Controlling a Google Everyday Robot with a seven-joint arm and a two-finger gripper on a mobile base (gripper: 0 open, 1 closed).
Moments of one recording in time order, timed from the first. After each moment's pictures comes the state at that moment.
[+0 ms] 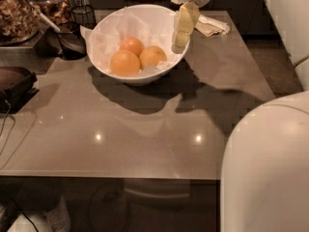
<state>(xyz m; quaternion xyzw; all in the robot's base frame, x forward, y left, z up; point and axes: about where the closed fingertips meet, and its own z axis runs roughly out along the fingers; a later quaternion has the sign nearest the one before) 0.657 -0.064 0.983 -0.68 0.70 0.03 0.21</state>
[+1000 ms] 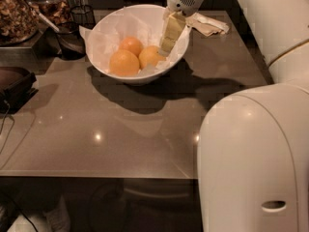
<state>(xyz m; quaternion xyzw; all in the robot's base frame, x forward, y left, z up) 0.681 -0.045 0.951 -0.66 0.72 0.08 0.20</state>
